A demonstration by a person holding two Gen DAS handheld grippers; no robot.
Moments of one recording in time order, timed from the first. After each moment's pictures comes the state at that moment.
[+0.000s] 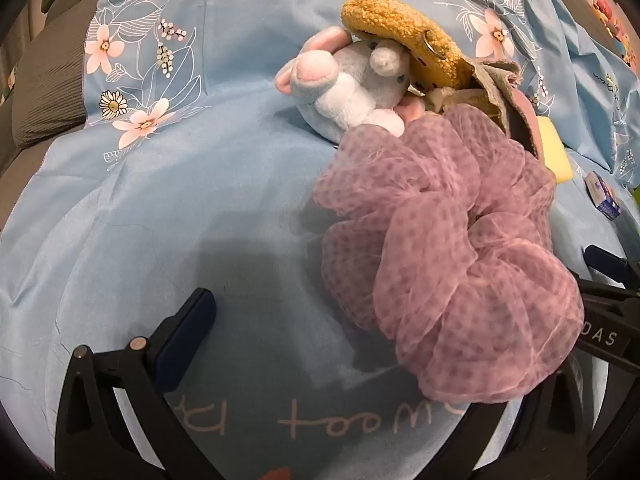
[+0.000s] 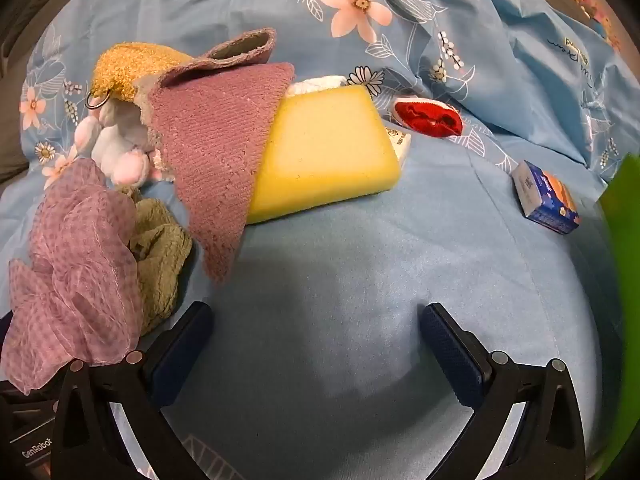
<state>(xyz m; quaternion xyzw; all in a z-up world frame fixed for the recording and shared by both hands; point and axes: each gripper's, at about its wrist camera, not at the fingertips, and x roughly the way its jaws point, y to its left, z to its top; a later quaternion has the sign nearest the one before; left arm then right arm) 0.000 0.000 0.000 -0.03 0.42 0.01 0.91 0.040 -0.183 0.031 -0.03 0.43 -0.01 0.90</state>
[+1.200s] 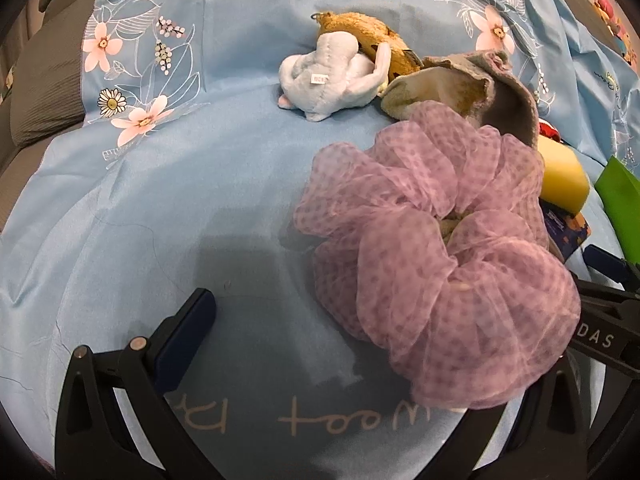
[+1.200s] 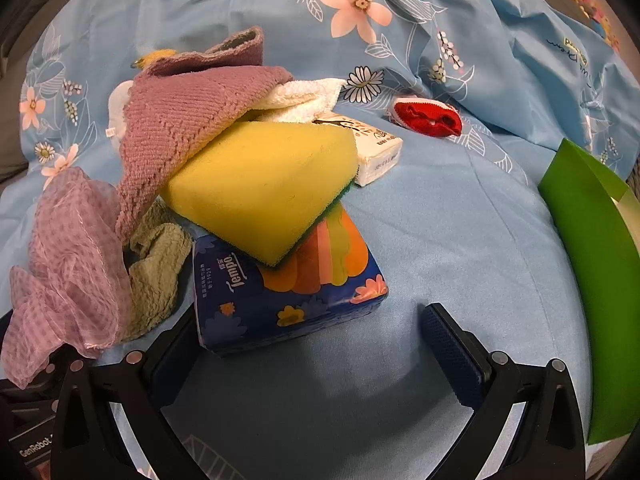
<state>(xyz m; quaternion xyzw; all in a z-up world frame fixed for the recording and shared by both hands) 0.004 0.004 0.004 -0.03 0.44 0.01 0.90 0.041 -0.184 0.031 -0.03 0.43 -0.01 0.90</state>
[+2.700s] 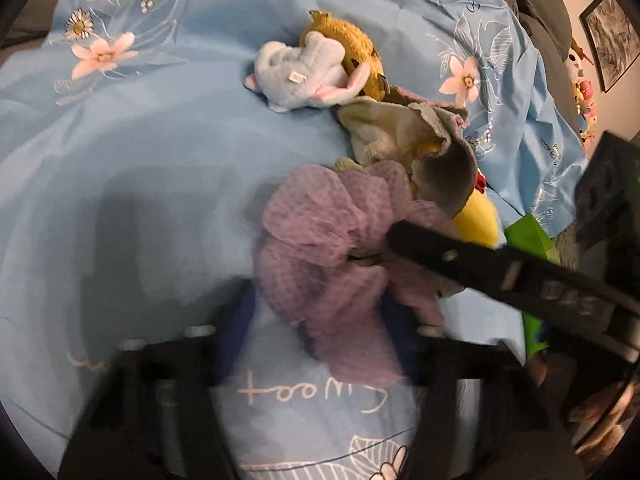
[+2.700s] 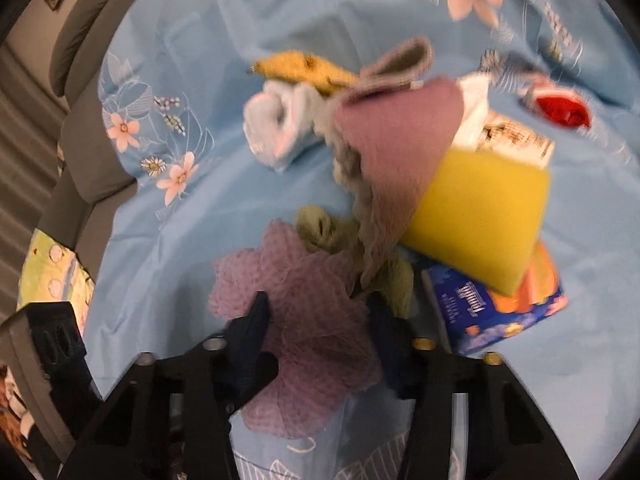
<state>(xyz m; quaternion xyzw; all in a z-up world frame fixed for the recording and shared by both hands) 0.005 0.037 0.021 -0.22 0.46 -0.12 0.85 0.061 -0.127 0.063 0.11 0.50 0.18 0.84</state>
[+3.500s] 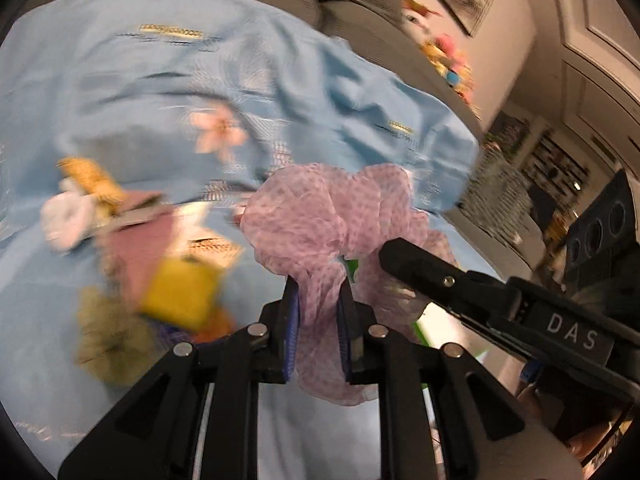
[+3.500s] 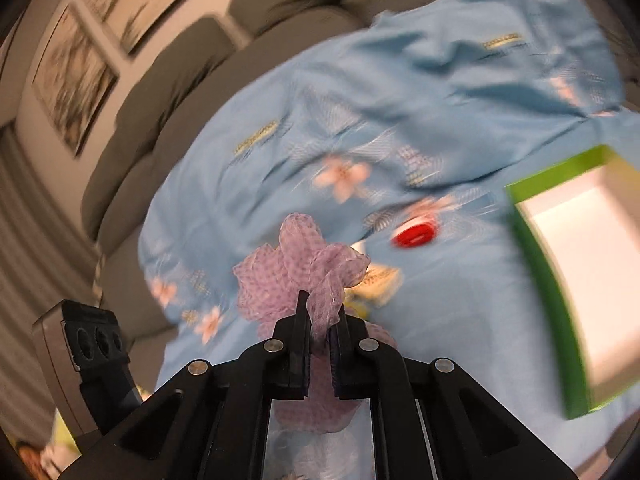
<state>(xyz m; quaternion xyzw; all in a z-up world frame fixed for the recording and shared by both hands) -0.016 -0.156 0.154 -0.11 0.33 -0.31 0.89 -0.044 -0.299 0.174 0.26 0.28 0.10 0.92</state>
